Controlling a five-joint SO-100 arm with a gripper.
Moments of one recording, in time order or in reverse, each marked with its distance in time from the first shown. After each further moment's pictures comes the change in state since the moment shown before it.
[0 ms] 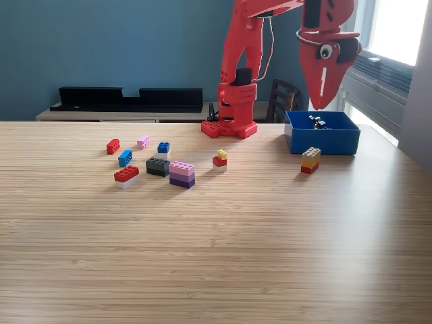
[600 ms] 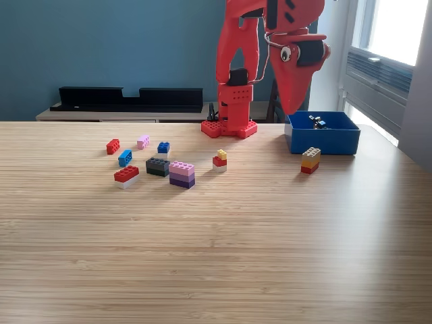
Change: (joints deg) arm 10.9 0.0 0.0 0.0 -1.9
